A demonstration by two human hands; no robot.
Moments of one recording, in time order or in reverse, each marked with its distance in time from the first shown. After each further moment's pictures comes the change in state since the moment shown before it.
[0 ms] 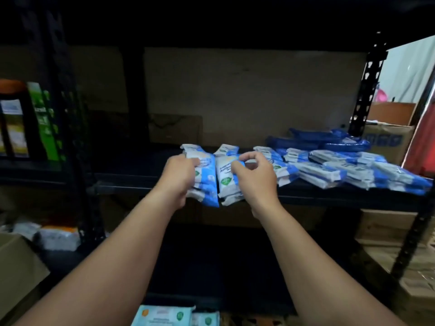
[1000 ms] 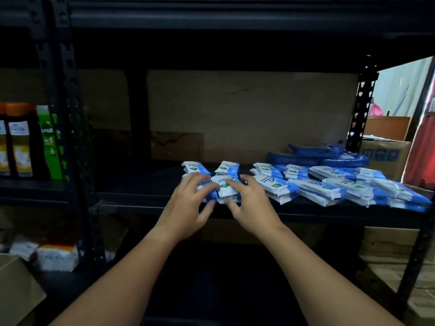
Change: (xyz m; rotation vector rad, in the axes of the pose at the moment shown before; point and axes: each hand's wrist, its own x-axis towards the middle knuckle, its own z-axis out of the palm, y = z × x) left_hand 0.022 -0.047 -0.027 1.051 -0.073 1.083; right_hand 0.008 0.014 -0.006 -0.781 -0.286 -0.321
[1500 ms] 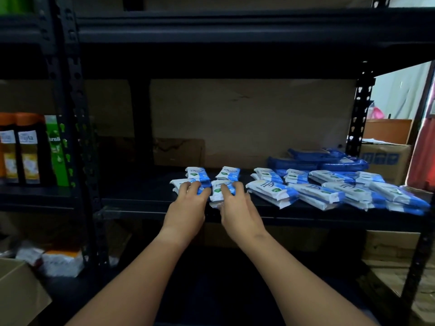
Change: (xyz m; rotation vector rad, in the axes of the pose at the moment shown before) left_hand 0.011 0.015 -0.001 0.378 -0.243 -0.267; right_hand 0.005 -0.023 0.025 -0.232 0.000 -0.006
